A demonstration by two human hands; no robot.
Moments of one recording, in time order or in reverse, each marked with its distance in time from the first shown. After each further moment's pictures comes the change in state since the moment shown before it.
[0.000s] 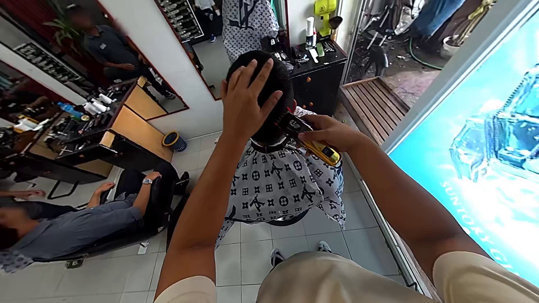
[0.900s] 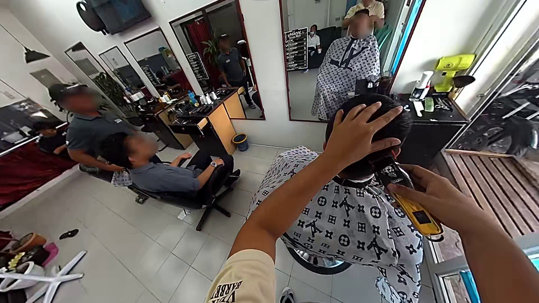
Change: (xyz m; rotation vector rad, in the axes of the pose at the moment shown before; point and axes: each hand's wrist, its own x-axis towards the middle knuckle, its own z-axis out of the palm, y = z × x) left_hand 0.000 0.012 -0.010 0.004 -0.050 -0.043; right_hand -0.012 -0.010 0.033 -0.431 0.262 -0.052
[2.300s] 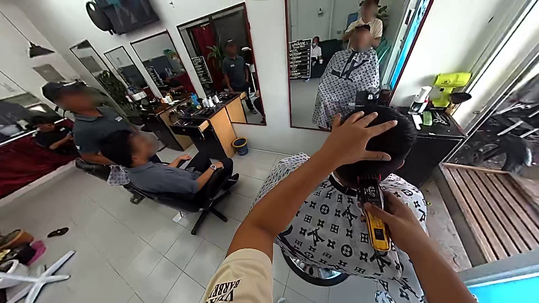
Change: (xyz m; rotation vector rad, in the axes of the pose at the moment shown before) left_hand 0.004 -0.023 -0.029 -0.032 -0.236 0.025; right_hand -0.002 0.038 0.078 0.397 0.111 0.043
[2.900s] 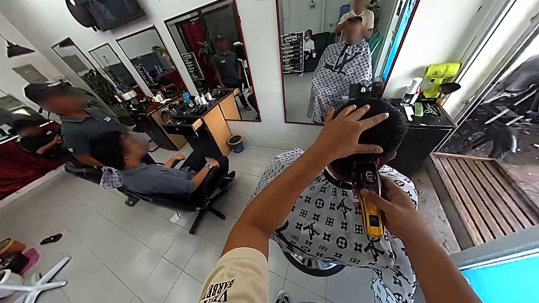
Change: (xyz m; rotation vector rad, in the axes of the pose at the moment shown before) left_hand 0.003 0.000 0.006 -0.012 0.016 0.002; right_hand -0.005 -0.026 0.006 0.054 -0.001 -0.047
